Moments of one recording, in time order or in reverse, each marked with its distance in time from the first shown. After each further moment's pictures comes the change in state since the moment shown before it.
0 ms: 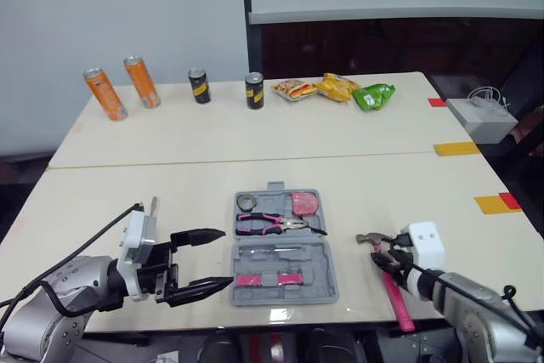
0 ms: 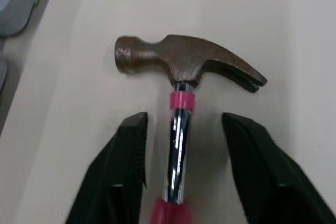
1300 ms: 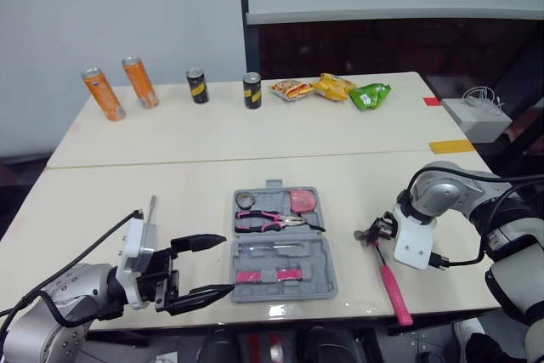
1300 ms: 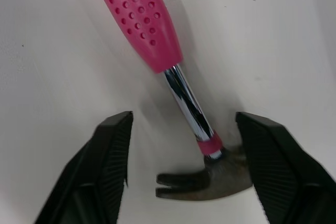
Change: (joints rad) left arm 0.052 -0.014 0.003 -0.030 0.004 -0.027 0.008; right arm -1.045 -0.245 0.967 1.474 -0.893 -2.479 0.913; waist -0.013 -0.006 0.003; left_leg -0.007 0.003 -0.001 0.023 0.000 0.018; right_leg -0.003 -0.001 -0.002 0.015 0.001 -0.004
